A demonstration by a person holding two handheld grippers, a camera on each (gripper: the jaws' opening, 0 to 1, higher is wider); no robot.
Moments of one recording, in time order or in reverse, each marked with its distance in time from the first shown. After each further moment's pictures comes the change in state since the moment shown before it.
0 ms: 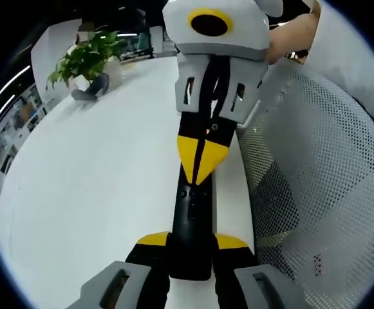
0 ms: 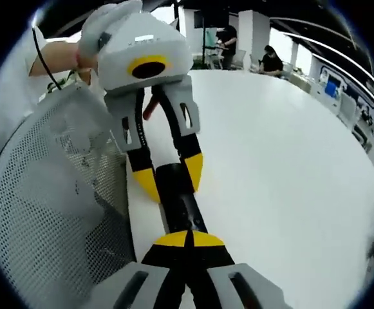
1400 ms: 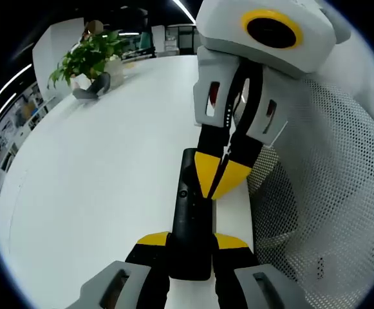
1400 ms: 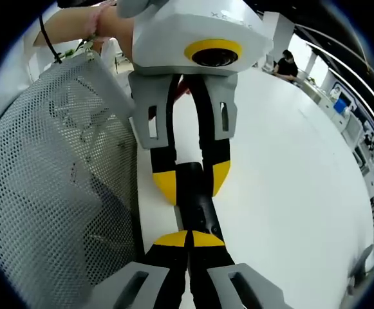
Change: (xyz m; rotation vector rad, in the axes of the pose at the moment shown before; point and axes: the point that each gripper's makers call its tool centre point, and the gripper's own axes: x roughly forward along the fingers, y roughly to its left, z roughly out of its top) left arm 0.000 -0.001 0.000 -0.014 0.002 0.009; right arm 0.009 0.017 0.006 -0.055 0.065 -0.052
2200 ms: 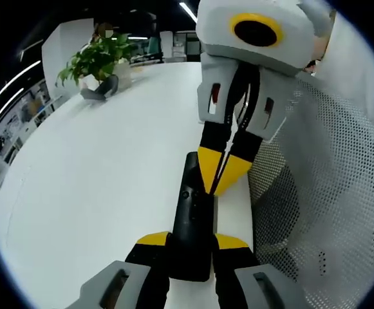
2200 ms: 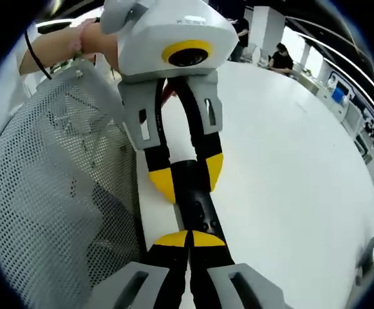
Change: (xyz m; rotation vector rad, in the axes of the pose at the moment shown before) left arm -0.002 -0.001 0.002 -0.039 -0.054 0.028; right arm -0.007 -0.003 -0.007 0.045 0.004 0.028
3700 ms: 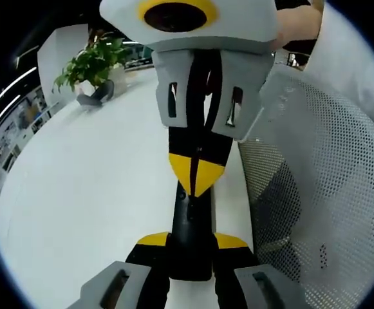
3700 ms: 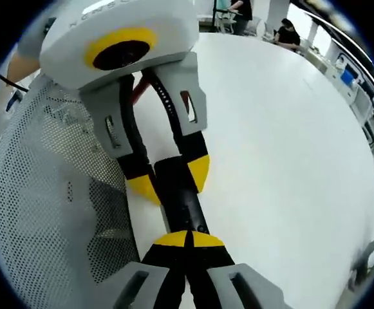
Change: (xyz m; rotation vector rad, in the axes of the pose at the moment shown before) left arm 0.002 0.001 -0.001 0.037 -0.023 -0.018; right arm 0.007 -0.012 0.006 0.029 0.191 0.046
